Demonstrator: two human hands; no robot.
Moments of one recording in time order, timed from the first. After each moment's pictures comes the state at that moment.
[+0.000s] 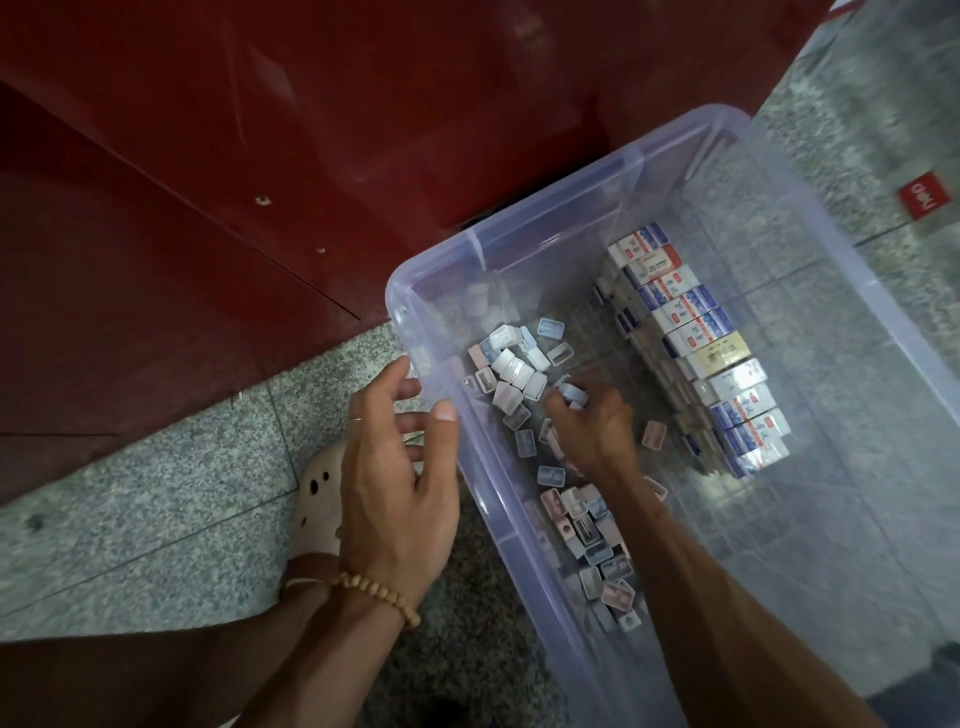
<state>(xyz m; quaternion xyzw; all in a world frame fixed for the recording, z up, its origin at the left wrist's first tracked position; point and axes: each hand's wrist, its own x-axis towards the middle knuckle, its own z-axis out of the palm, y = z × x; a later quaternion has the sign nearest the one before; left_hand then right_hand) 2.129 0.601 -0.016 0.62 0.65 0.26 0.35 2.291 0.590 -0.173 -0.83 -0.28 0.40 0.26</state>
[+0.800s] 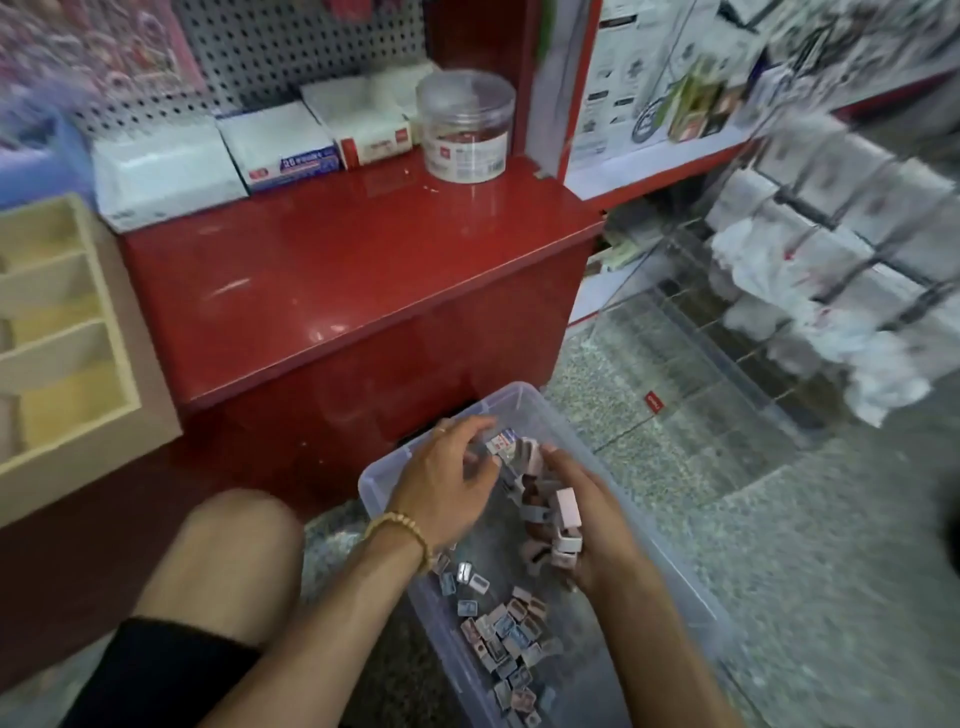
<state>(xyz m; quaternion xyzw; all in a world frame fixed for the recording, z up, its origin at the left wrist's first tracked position) 2.216 0.646 0.152 0.79 0.44 0.13 0.42 2.342 0.552 0.137 -0.53 0.00 0.59 0.60</state>
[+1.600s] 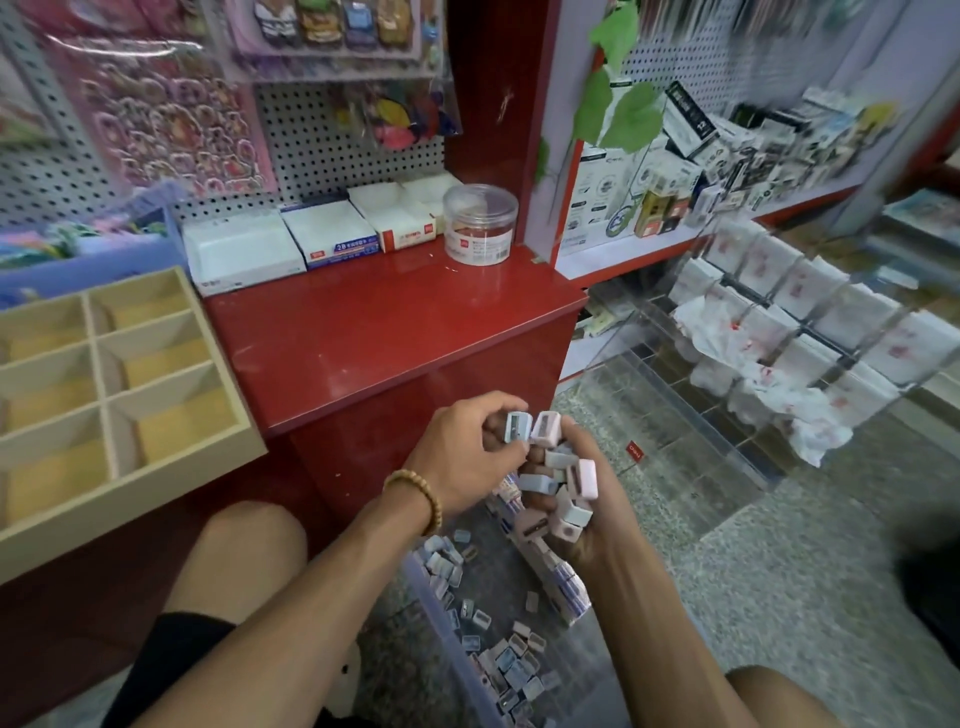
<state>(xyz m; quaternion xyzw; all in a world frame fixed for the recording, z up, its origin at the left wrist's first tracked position) 2.196 0.643 0.252 0.81 0.35 0.22 0.42 2.311 0.556 0.234 -0.38 0.00 0.62 0.68</state>
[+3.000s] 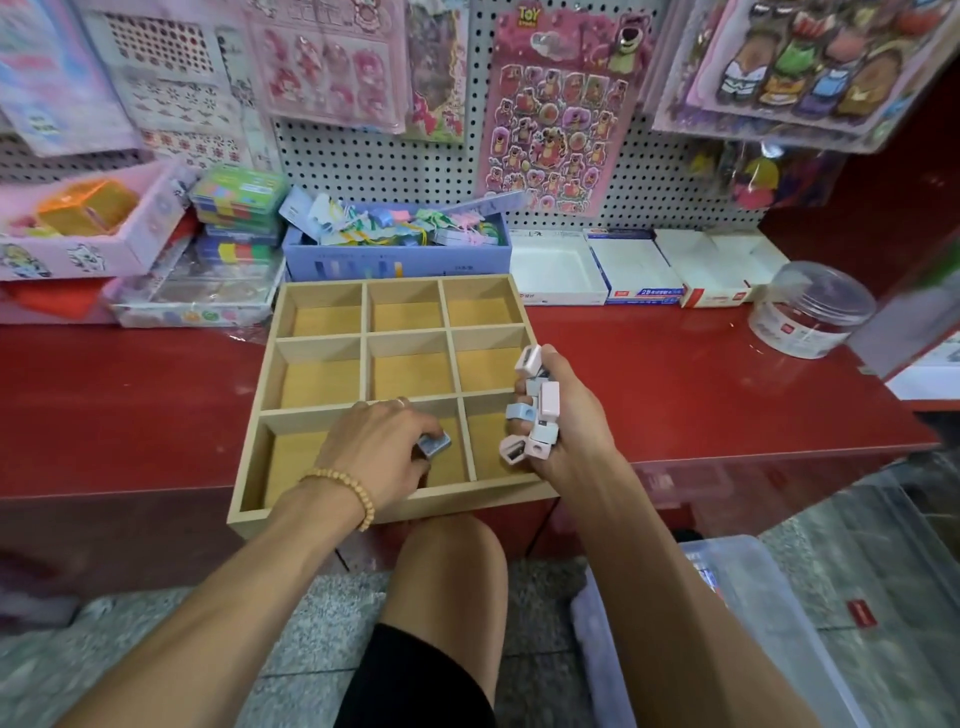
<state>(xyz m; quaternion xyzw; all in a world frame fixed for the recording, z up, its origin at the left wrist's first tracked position) 1.889 0.761 0.266 0.80 0.59 0.01 0.05 2.075 0.782 0.269 -0.48 -0.15 0.68 0.54</state>
